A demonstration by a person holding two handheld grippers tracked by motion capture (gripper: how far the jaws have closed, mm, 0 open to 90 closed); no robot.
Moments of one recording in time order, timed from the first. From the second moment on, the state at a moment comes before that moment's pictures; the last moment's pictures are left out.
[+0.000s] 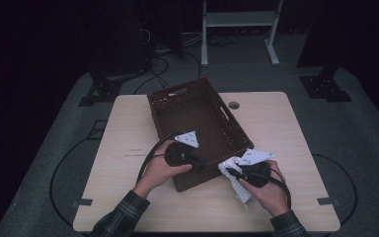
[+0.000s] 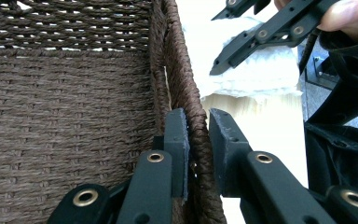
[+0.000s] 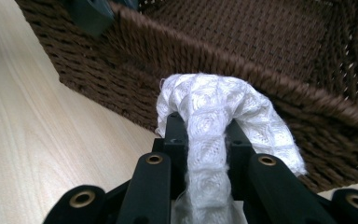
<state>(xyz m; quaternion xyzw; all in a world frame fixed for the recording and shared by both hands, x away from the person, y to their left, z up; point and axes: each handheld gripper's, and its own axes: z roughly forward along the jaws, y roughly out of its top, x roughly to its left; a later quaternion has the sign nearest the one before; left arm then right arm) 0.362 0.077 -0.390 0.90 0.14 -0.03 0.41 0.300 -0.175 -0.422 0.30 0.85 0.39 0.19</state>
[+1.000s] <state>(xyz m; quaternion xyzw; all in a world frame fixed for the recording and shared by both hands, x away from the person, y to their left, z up) 0.362 0.076 -0.390 0.90 0.13 -0.03 0.40 0.309 -0.157 -0.443 0.29 0.87 0.37 0.16</state>
